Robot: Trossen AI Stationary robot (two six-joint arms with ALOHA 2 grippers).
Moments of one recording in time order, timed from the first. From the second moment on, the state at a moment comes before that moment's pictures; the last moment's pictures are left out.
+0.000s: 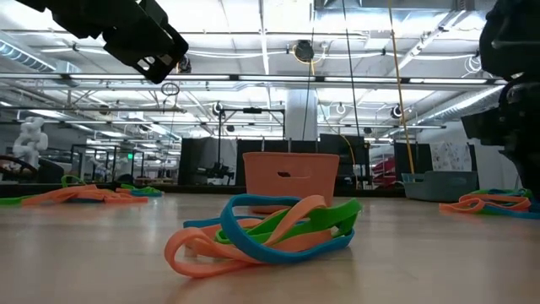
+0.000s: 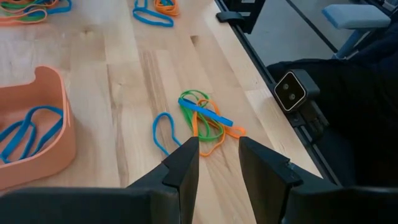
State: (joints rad) left arm -0.49 1.43 0.73 0.14 0.00 -0.23; right arm 0.45 1.32 0.56 -0.86 0.14 0.73
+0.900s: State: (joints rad) left arm -0.49 1.43 0.73 0.11 0.00 -0.26; right arm 0.44 1.31 1.14 -1.29 0.31 0.79
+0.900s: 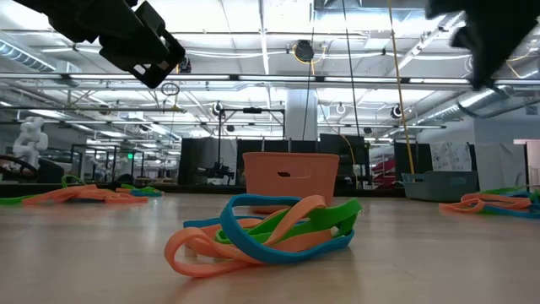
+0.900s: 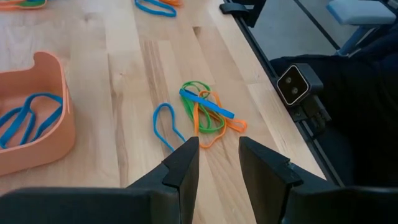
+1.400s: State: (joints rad) left arm -0.48 1.36 0.74 -0.06 -0.11 -0.17; right arm 0.38 1.42 1.15 -0.42 0.43 0.16
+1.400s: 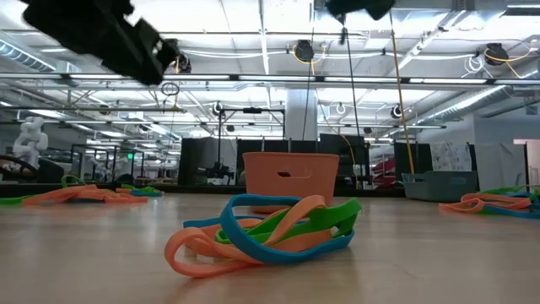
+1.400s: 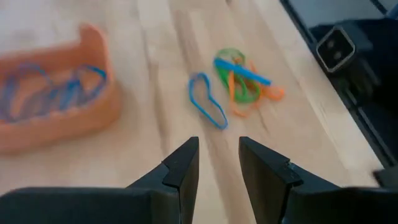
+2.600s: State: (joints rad) left arm -0.44 0.87 0.34 0.15 -0.52 -0.23; right arm 0.15 1.76 1.15 -0.24 0.14 0.23
